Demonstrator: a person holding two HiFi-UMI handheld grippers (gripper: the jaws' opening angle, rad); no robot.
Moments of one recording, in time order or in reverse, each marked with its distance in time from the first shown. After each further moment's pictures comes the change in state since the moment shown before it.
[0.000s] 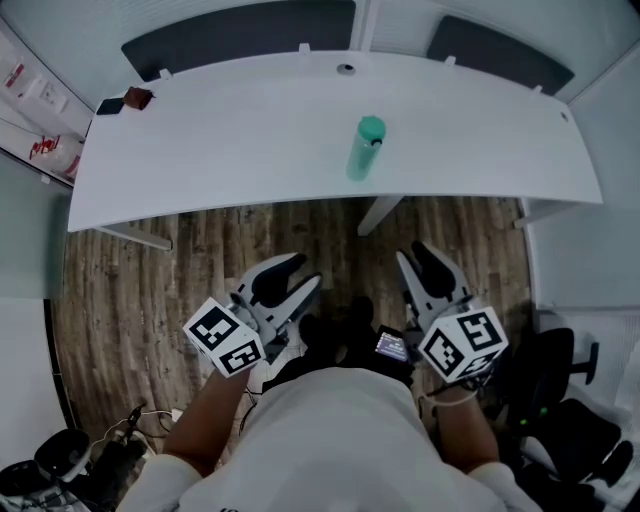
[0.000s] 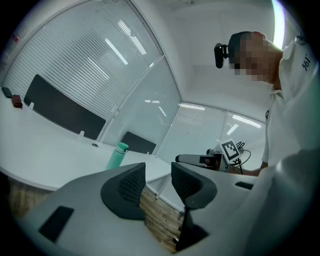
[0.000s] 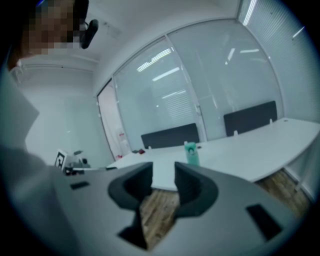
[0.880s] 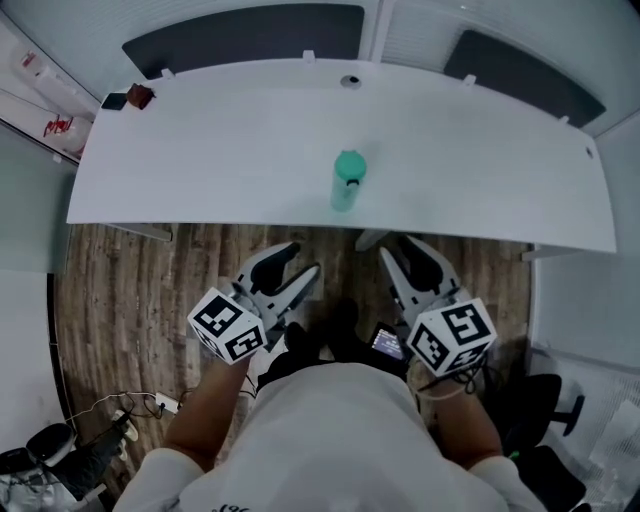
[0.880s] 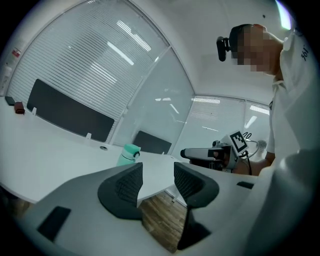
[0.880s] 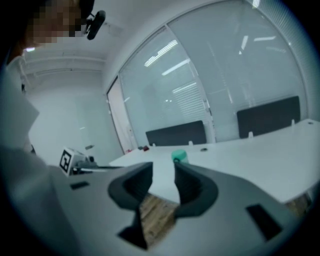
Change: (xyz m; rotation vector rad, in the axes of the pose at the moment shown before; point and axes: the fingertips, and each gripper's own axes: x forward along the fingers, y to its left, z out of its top) left arm 0.118 0.057 0.002 0.034 0.011 0.171; right arm 0.074 -0.096 0.035 -0.050 0.066 0.171
